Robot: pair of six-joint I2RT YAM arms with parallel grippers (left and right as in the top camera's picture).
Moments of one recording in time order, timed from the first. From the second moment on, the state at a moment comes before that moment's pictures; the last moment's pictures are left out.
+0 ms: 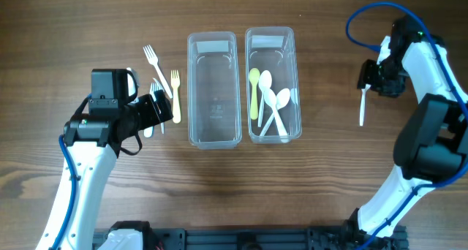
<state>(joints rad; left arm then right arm) -0.03 1.23 0.97 -0.81 0.11 -0.38 -0.24 2.06 1.55 -1.00 -0.01 0.05</state>
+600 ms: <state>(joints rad) -0.03 1.23 0.97 -0.81 0.11 -0.38 -0.24 2.08 1.41 -0.92 -0.01 0.03</state>
